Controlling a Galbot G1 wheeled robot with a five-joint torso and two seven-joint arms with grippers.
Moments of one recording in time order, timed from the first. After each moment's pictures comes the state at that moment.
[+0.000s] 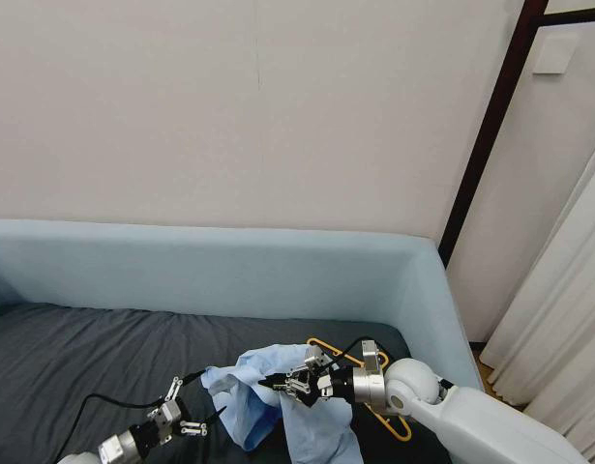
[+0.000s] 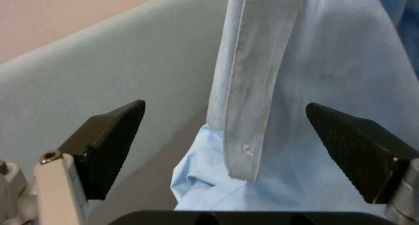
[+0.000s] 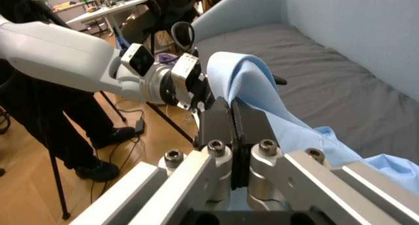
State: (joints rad) left arm 1.04 -0.73 0.03 -1.28 -0.40 -0.75 0.38; right arm -0.46 0.87 -0.54 1.60 0.95 -0.10 -0.67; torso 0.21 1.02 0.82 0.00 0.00
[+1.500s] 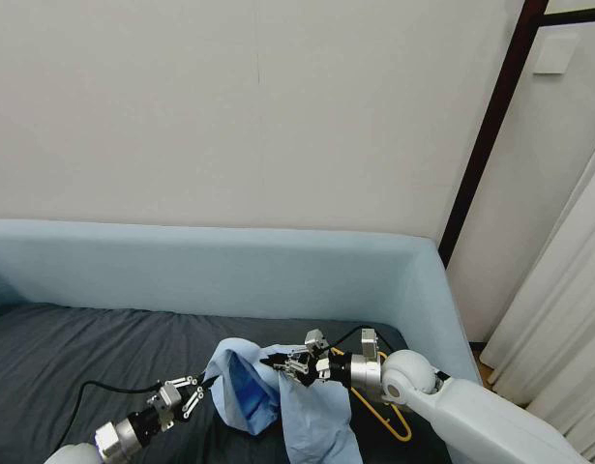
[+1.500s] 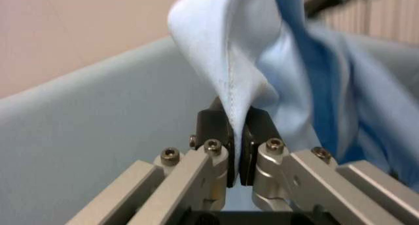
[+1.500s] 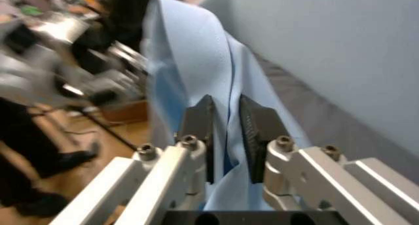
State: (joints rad) left arm 1.19 -0.55 -0.07 -1.64 -0.58 -0.58 0.25; right arm -0.46 0.90 -0.49 1.56 0.94 -0.08 -0.52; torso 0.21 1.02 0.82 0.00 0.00
